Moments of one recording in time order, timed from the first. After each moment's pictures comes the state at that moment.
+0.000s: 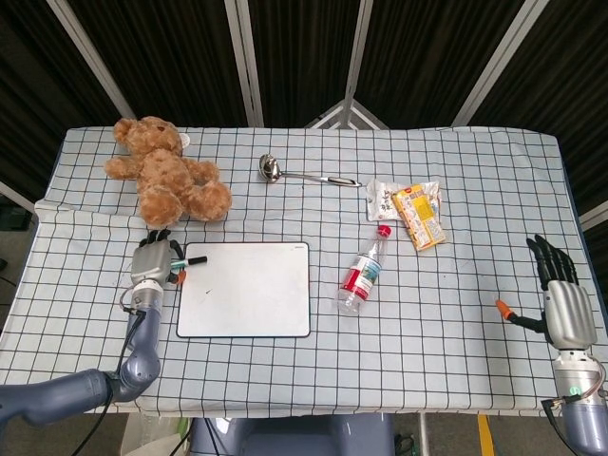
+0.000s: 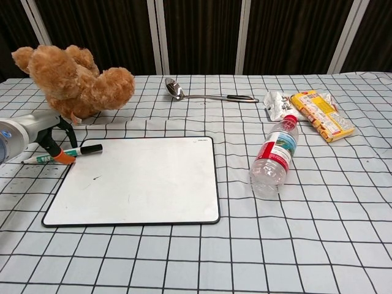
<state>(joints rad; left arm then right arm) -0.72 -1.70 -0.33 -1.34 0.45 1.08 0.68 0.17 -1.17 0.17 -1.58 -1.38 1.40 0.23</state>
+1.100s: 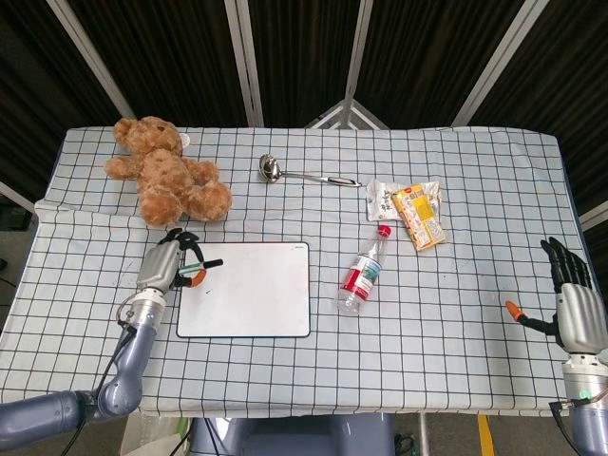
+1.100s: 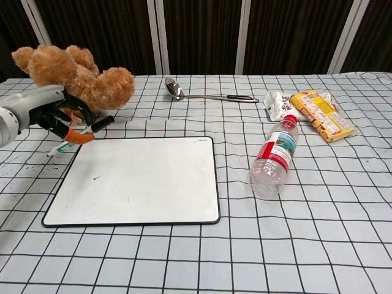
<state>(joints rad) -0.61 -1.56 -0.31 -1.63 0.78 1.08 0.27 0.15 -1.16 0.18 -1.59 -1.35 1.41 0.25</state>
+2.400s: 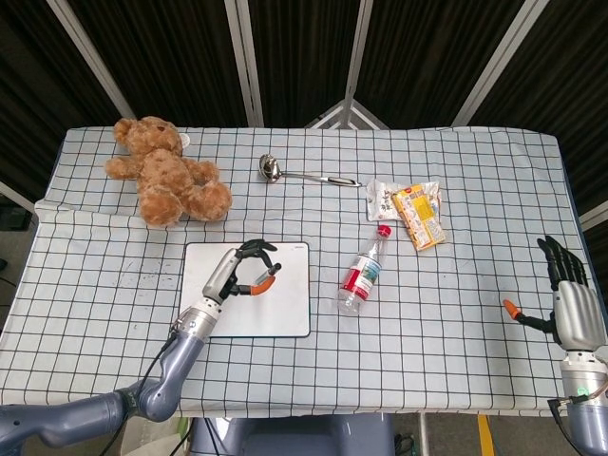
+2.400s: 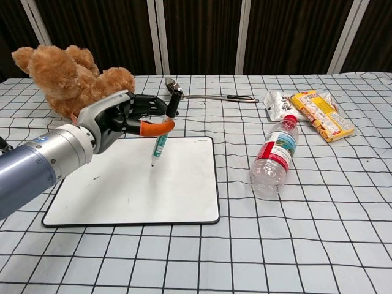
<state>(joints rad) -0.63 -1.84 -0.34 -1.38 1.19 0.94 -0.50 0.15 -1.16 0.19 -1.59 -1.35 1.39 0.26</state>
